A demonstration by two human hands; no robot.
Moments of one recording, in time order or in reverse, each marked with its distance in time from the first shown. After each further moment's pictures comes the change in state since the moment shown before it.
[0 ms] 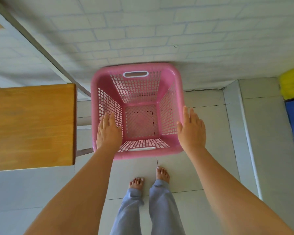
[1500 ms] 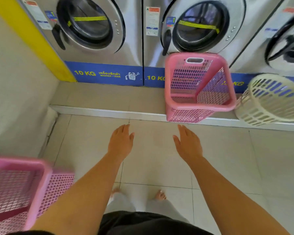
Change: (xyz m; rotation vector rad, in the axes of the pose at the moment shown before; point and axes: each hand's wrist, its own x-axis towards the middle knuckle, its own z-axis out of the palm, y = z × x) left_hand -0.580 0.183 0.088 0.524 -0.437 1.520; right_hand -0.713 0.205 -0.053 0.474 0.243 1.236
